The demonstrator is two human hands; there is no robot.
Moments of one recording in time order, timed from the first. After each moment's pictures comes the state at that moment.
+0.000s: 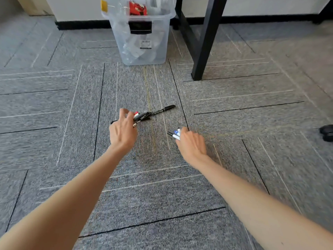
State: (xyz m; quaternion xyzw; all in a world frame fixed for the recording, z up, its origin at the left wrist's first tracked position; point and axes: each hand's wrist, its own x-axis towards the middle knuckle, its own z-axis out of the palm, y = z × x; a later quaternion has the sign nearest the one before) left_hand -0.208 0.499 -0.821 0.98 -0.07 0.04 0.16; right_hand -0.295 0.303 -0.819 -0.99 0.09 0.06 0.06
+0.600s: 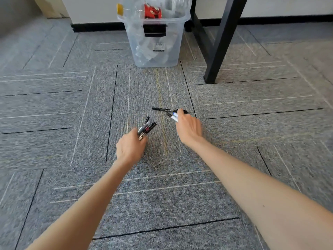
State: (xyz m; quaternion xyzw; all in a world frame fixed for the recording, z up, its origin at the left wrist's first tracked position) left_hand -0.231 0.521 -0.831 0.97 0.02 -0.07 0.23; right_hand -0.220 0.328 -0.810 -0.99 0.07 0.00 0.13
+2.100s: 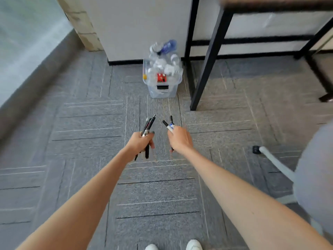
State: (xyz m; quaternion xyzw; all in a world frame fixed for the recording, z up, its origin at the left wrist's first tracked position) left_hand -0.338 0.524 -0.303 0.82 0.13 -0.30 0.46; right_hand -0.349 0.370 -0.316 -0.92 0.14 0.17 0.32
